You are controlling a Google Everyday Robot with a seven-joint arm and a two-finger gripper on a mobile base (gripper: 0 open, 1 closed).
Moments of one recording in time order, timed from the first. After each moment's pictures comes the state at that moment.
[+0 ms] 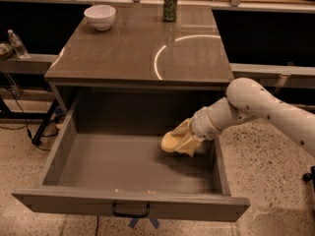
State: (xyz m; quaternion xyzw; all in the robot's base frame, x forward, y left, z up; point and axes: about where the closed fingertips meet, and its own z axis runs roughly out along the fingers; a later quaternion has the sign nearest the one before) arm 0.549 -0.079 0.652 -0.67 0.65 0.25 0.27
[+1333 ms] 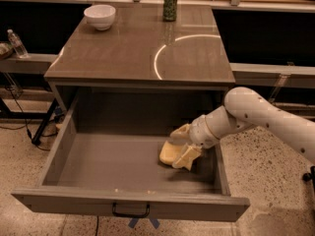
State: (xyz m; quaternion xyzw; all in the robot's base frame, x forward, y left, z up) arm 0.527 -0.070 0.636 -0.65 0.66 0.27 0.26
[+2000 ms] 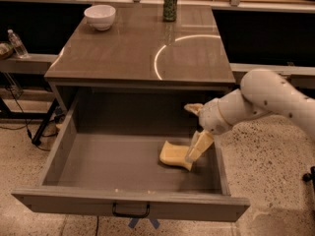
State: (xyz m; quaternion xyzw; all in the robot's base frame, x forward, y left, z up) arm 0.538 -0.092 0.704 -0.64 0.68 0.22 0.29
